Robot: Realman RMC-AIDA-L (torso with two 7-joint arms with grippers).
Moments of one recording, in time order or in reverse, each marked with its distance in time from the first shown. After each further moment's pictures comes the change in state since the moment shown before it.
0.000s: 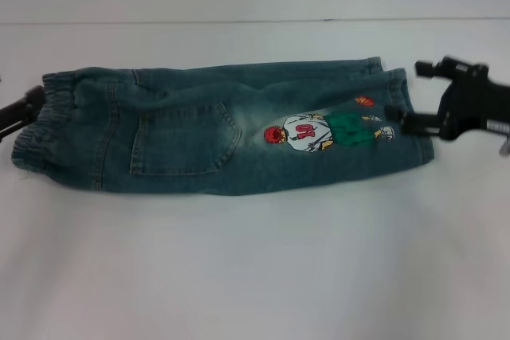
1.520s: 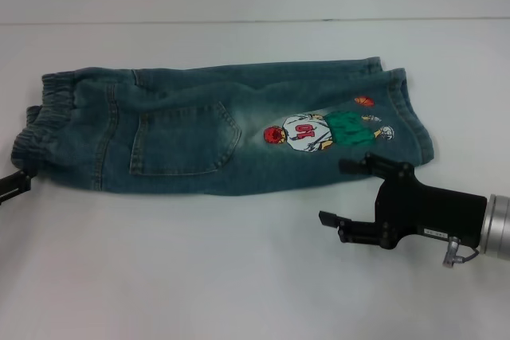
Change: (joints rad) left arm -0.152 0.071 -0.313 -0.363 0.349 -0.139 0.313; right arm 0.009 -0.003 -0.119 0.454 0.198 -0.126 -0.497
